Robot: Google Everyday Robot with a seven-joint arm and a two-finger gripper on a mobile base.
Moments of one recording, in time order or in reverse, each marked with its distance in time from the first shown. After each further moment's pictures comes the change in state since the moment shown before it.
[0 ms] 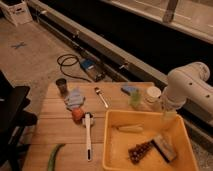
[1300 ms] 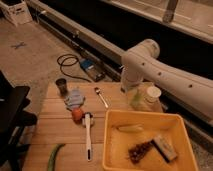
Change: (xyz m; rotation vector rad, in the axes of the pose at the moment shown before) arm -0.209 -0.085 -0.047 0.144 -0.102 -0.292
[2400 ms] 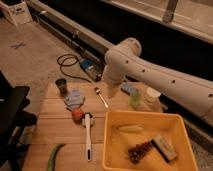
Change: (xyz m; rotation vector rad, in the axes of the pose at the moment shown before) arm -0.070 -0.025 -0.004 0.063 -0.123 -0.104
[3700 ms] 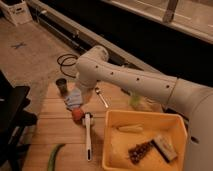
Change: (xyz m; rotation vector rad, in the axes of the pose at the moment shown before) arm -0.119 -0.016 0.066 -0.067 -0.135 -0.178
